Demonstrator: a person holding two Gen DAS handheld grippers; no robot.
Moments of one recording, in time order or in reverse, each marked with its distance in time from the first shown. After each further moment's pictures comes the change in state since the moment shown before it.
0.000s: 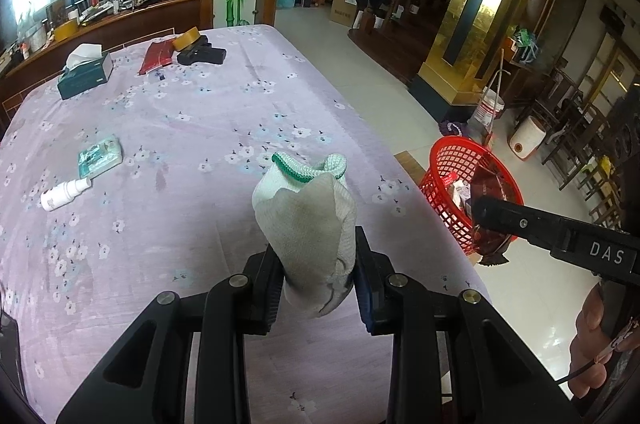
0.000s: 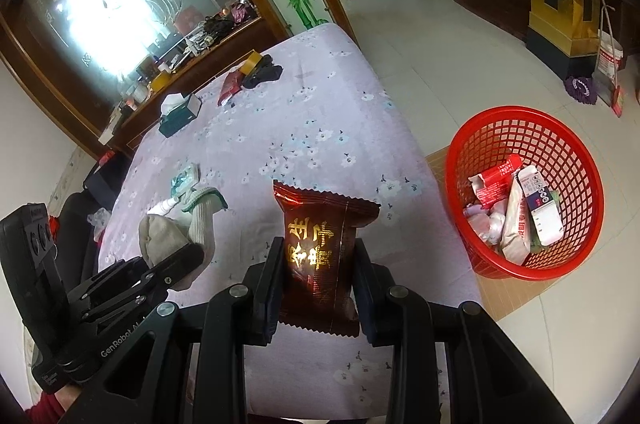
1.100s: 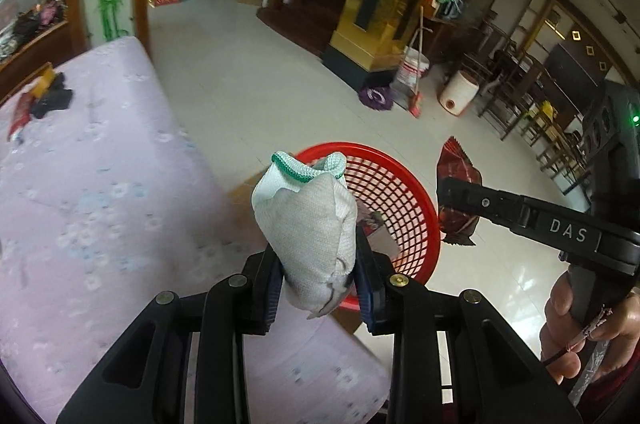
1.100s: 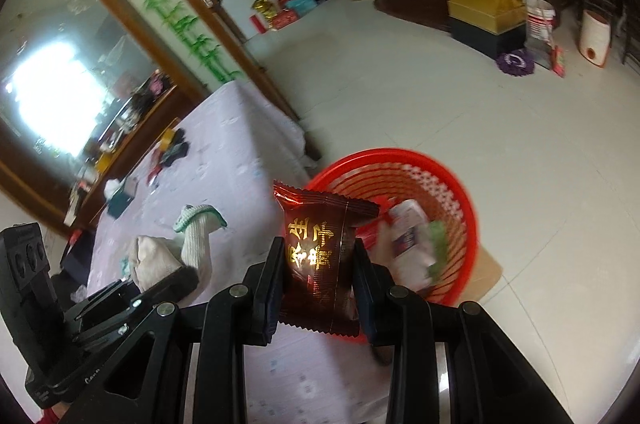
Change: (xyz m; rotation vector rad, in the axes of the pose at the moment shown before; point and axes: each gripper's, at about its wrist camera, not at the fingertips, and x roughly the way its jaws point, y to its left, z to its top) left arm 0.096 -0.167 0.067 0.187 0.111 -0.245; right arm -0.057 -0.160 0.050 0.238 -0.113 -0.147
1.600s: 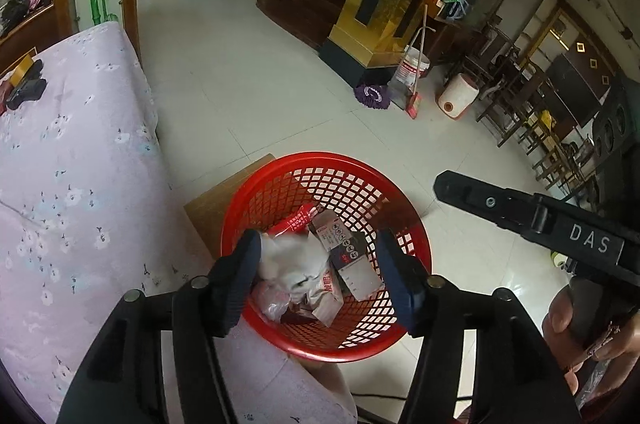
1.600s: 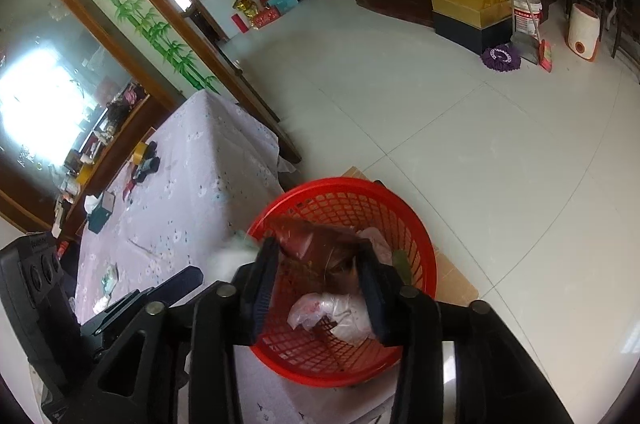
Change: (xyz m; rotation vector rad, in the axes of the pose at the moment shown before) left arm 0.043 -0.019 0.021 -0.058 0.010 -0.020; right arm 0.016 -0.033 0.034 0.017 0.008 -0.020
